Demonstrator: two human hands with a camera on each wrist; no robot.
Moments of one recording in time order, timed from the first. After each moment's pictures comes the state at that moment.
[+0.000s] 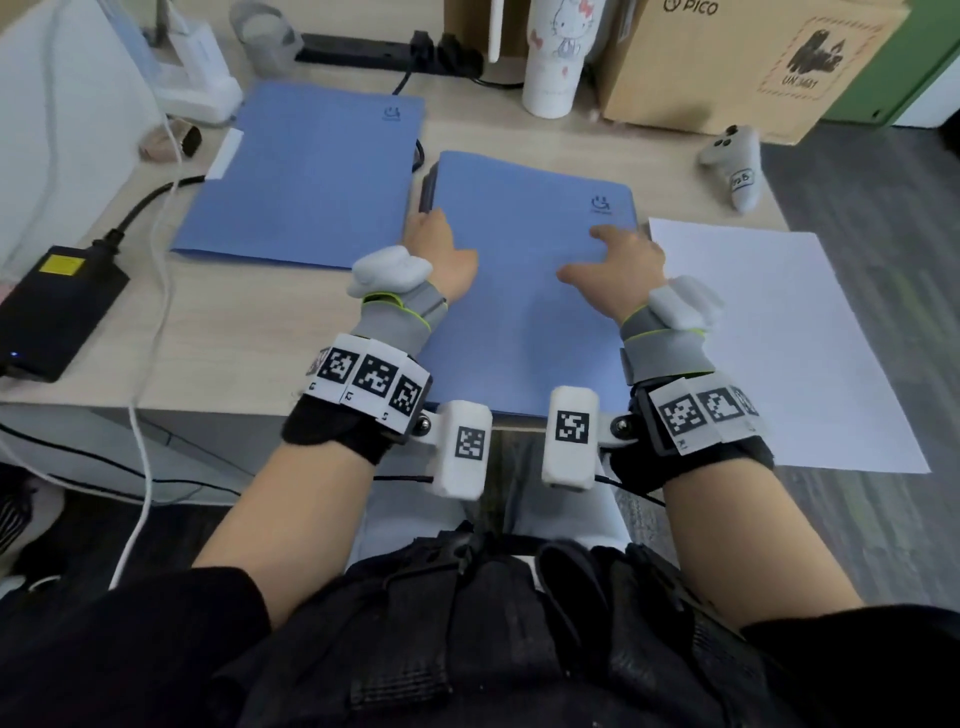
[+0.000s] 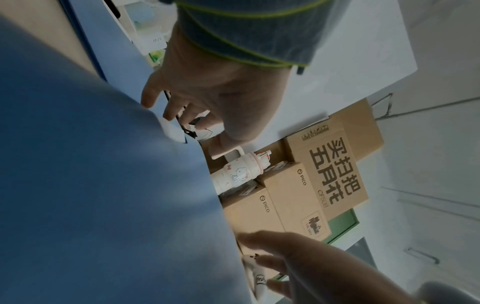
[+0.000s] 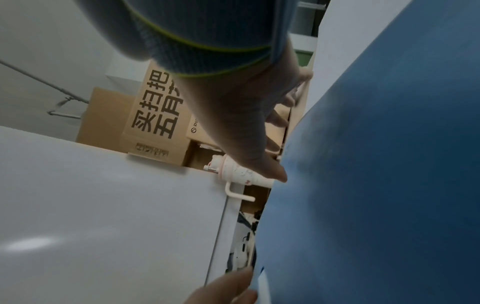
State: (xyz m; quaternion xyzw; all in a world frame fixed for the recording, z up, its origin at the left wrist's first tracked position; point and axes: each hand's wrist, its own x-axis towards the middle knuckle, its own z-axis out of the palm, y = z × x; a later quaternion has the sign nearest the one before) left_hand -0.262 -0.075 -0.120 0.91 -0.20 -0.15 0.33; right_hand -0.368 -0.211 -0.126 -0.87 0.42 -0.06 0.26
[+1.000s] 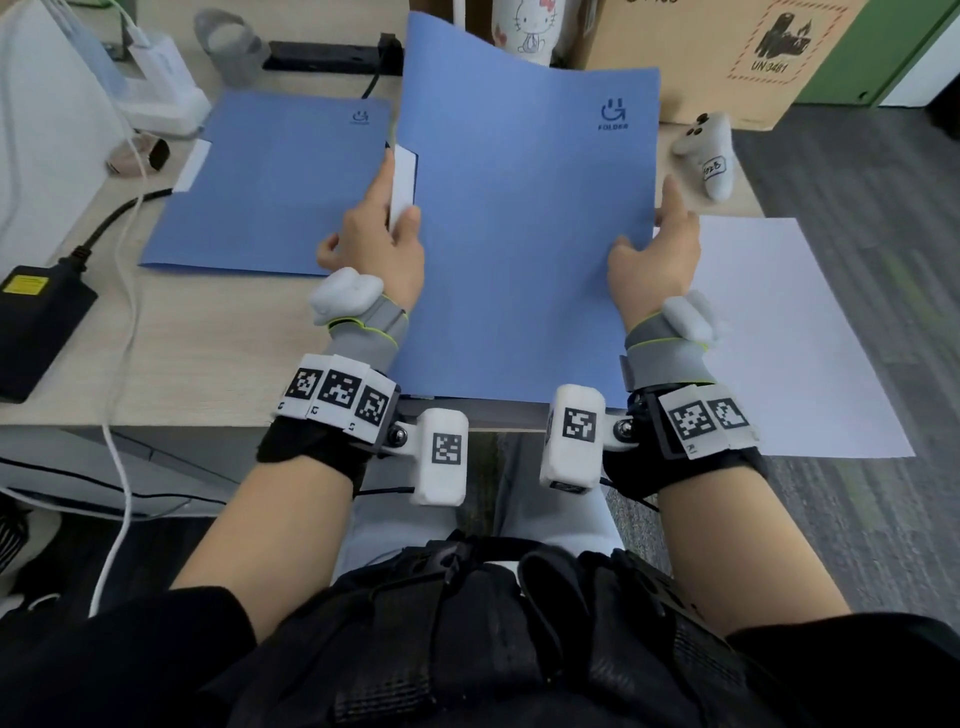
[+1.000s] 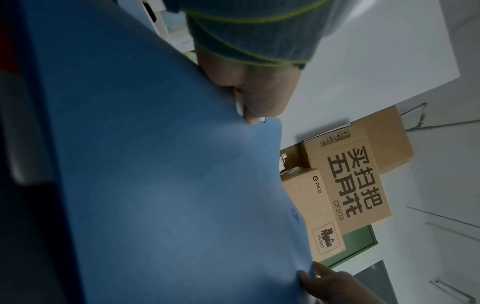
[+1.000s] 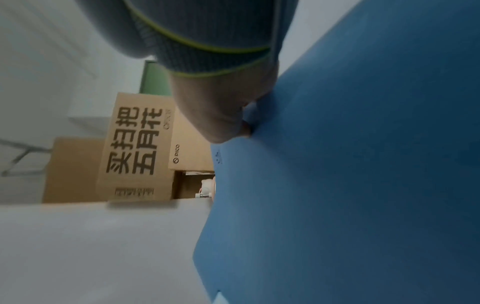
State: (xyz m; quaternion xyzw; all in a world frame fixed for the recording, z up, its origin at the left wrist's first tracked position) left_hand -0.271 -0.064 -0.119 0.89 -0.15 0.01 0.42; right_hand -0.397 -0.237 -0.125 -0.75 0.45 -0.30 0.38
